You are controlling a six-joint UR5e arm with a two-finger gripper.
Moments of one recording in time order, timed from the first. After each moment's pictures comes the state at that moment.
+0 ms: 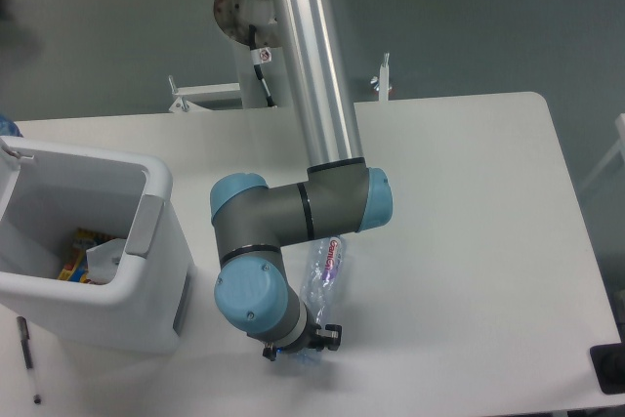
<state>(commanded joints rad) 2.21 -2.30 -1.26 -1.11 1.72 0.37</state>
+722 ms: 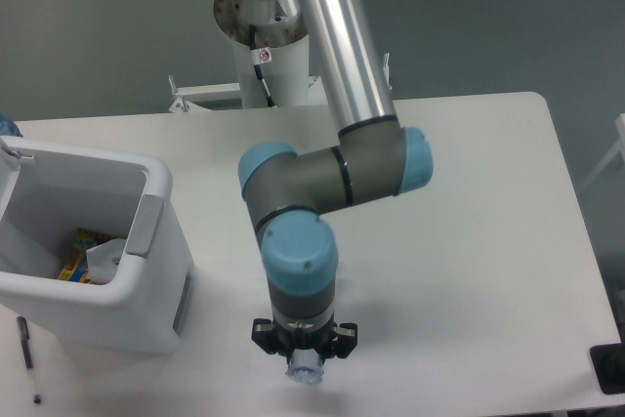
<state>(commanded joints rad) 2.31 -2.17 -1.24 -1.04 1.40 0.34</state>
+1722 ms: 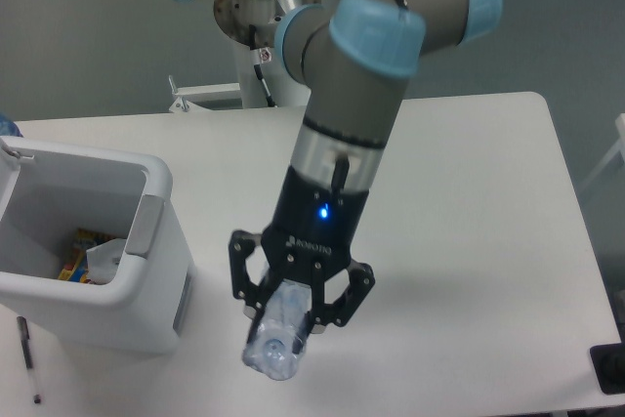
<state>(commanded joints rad) 2.39 -1.98 -1.15 -0.83 0.88 0.29</state>
